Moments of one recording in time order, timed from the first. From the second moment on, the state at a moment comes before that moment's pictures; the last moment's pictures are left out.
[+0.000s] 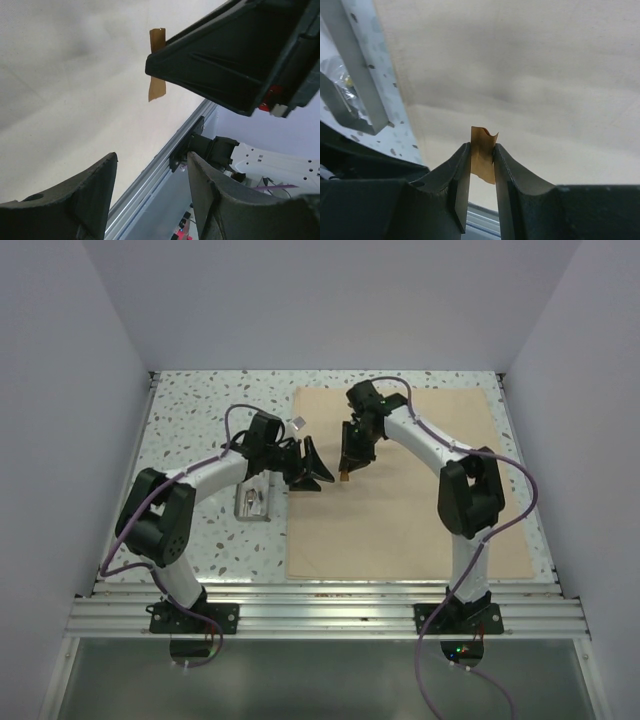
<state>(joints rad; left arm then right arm) -0.44 1.74 1.10 -0.17 0.75 -0.81 0.49 2.02 1.72 -0.92 -0.17 0.56</state>
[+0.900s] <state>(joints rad) -0.45 1.74 1.05 0.07 0.76 -1.00 0.50 1.92 1.65 -0.85 -0.36 0.70</state>
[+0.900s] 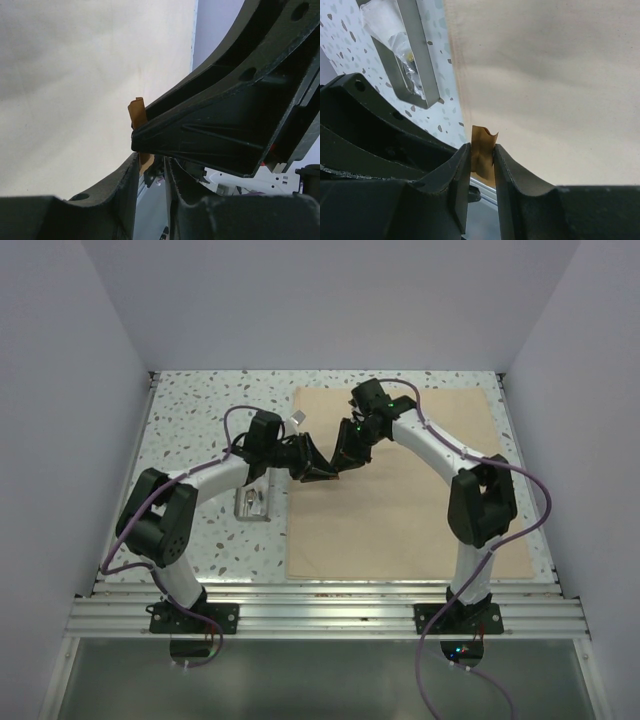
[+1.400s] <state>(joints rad) -0.46 1.74 1.05 0.07 0.75 -1.01 0.50 1.90 1.65 -0.84 -0.36 0.70</state>
